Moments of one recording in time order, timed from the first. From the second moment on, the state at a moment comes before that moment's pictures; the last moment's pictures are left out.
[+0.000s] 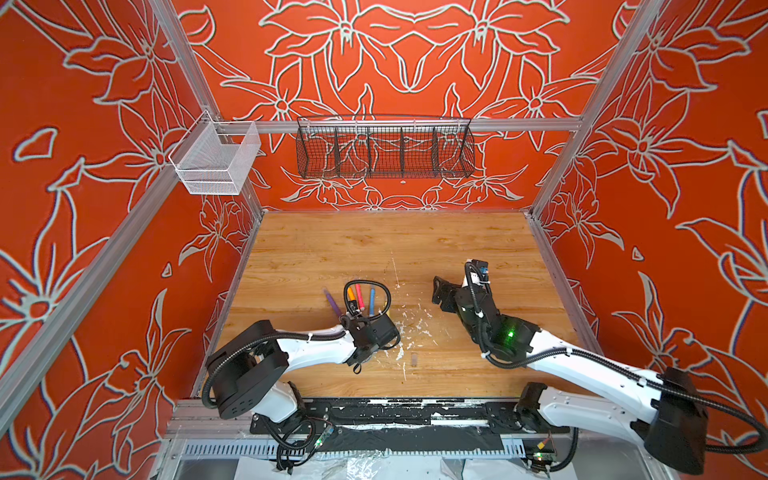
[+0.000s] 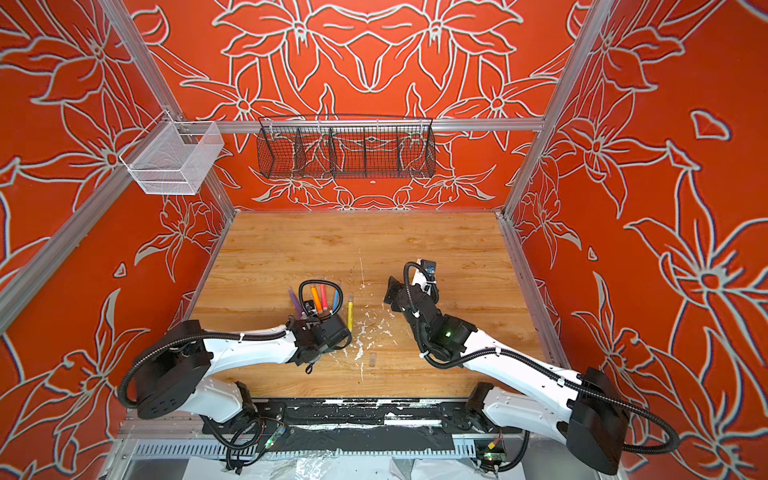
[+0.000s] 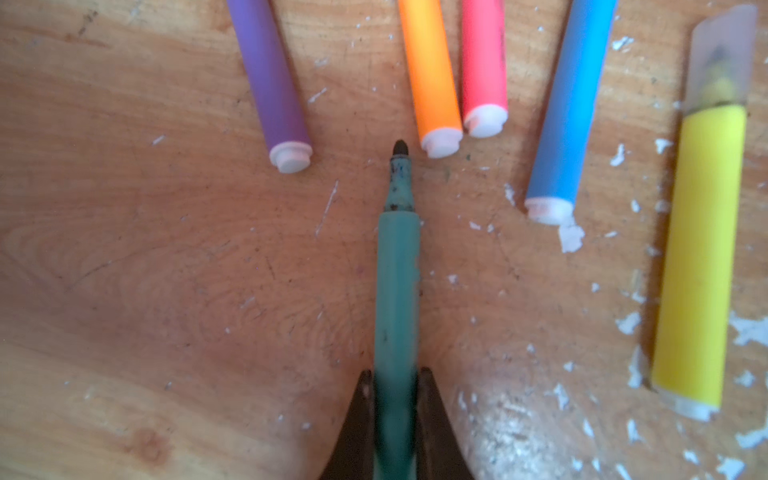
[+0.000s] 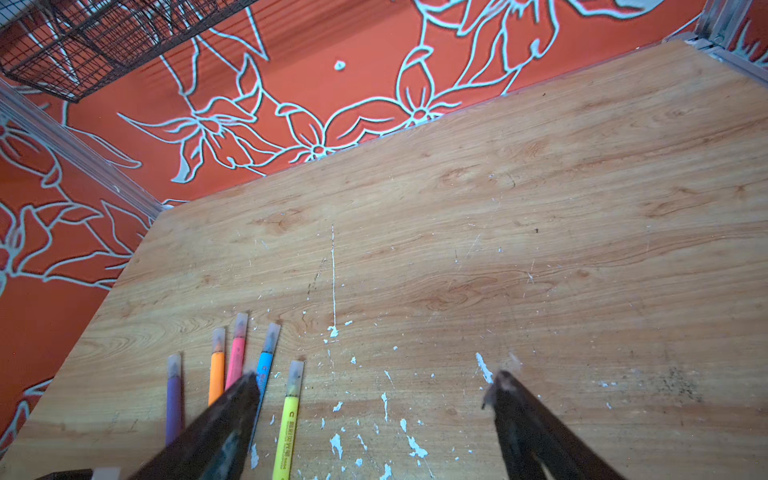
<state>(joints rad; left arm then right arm) -0.91 1.45 0.65 -0.55 -0.49 -1.17 0.87 1.05 0.69 -0.11 0.63 0.72</state>
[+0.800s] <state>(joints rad) -0.91 0.57 0.43 -0.17 -0.26 -0.59 0.87 1.10 0.77 -0.10 0.24 0.64</state>
